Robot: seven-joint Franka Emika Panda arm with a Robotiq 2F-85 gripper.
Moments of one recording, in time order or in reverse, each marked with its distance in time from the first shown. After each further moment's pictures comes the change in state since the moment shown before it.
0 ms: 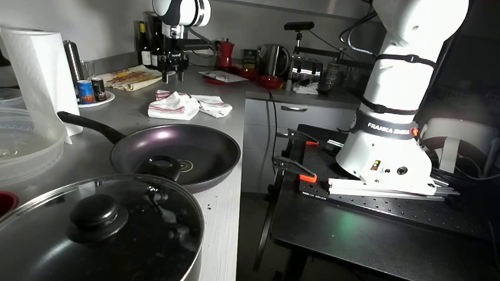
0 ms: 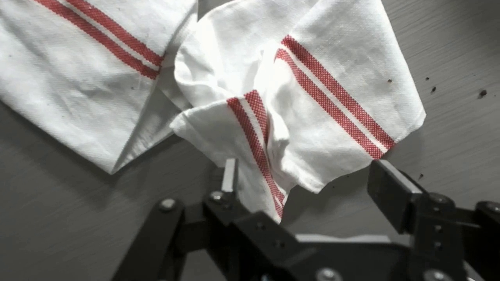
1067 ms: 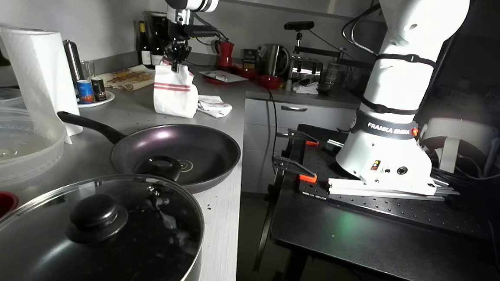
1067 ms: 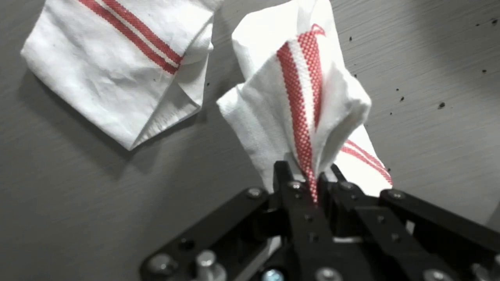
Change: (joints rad) arm 0.010 -0.168 -0.008 -0.174 -0.009 0.044 -0.068
